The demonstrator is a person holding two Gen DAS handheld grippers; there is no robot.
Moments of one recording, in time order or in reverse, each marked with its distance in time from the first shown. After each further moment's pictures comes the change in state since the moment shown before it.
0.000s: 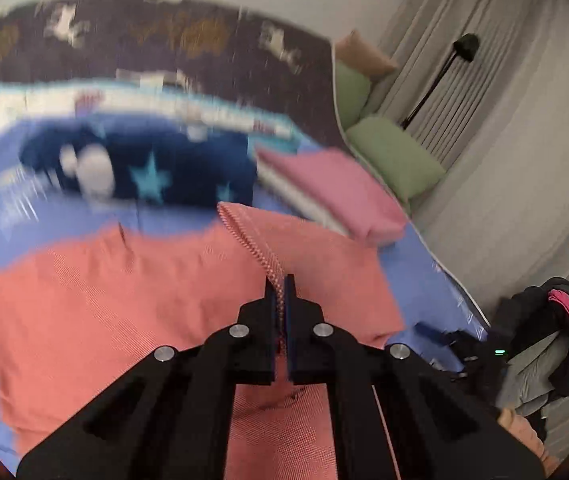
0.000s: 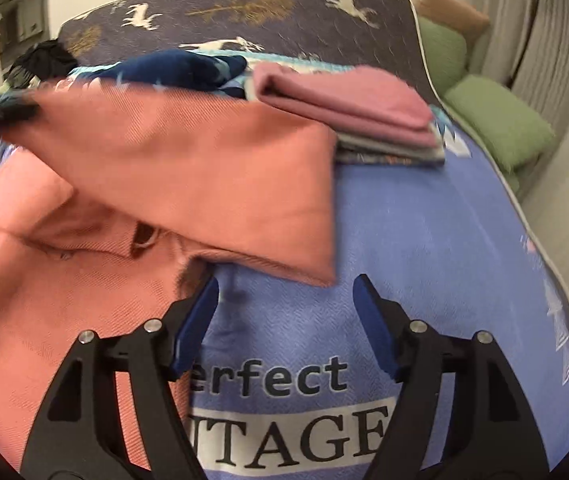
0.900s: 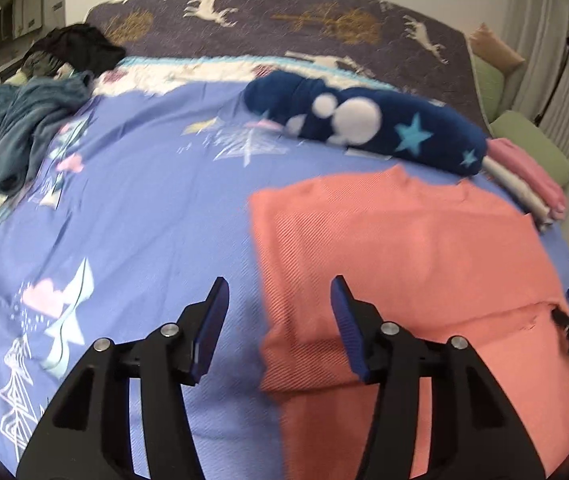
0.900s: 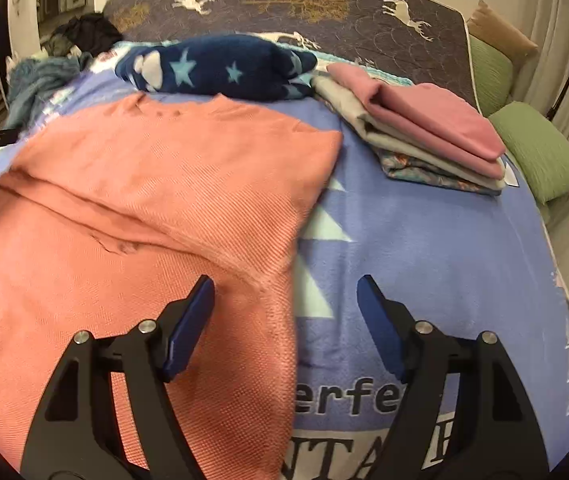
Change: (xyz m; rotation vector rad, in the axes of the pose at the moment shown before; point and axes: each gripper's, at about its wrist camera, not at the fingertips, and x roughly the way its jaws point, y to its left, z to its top) left arm -0.049 0.172 -0.072 -0.100 0.069 0.499; right arm 0.005 0.058 0.002 -0.164 0.010 0.012
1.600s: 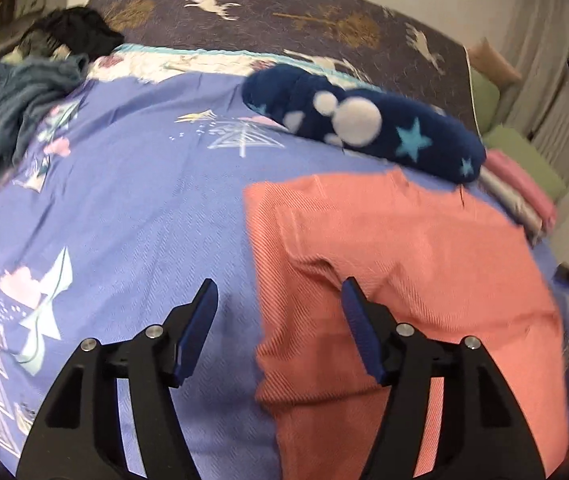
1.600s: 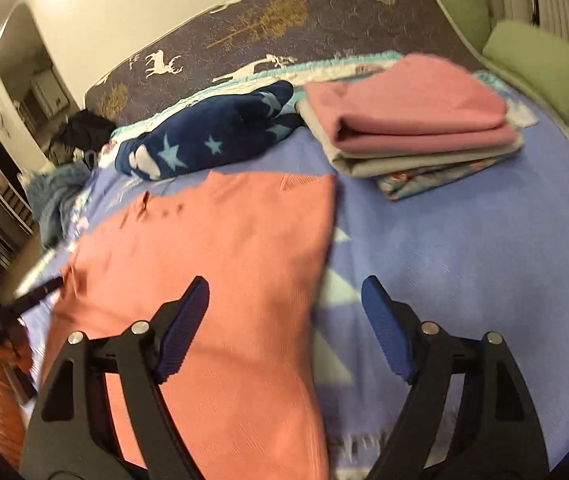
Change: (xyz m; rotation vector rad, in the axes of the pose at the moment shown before) left arm 0.009 0.012 0.005 -0.097 -0.034 -0.084; right arm 0.019 -0.048 0.049 0.398 -0.016 0.318
